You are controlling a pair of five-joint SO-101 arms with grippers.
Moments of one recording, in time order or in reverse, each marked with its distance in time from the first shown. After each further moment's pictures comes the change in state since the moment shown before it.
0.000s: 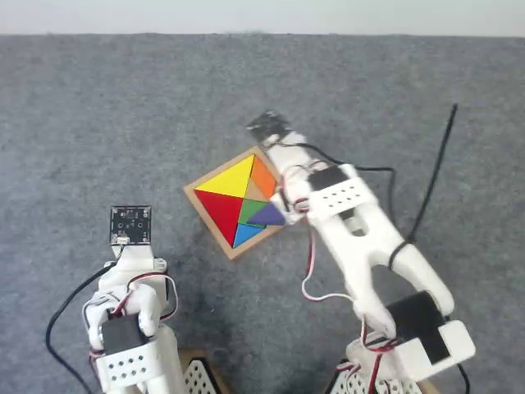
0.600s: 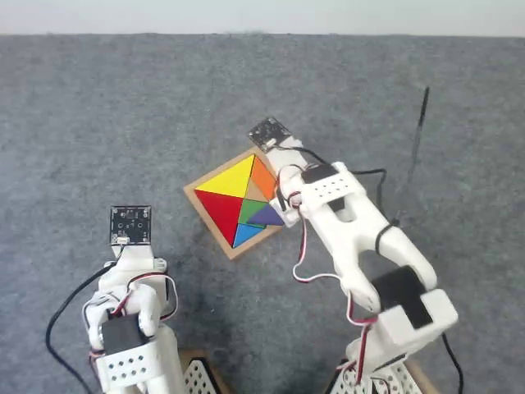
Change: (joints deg) left arm 0.0 0.0 0.0 0.0 0.0; right arm -0.2 10.3 -3.9 -1.4 -0.2
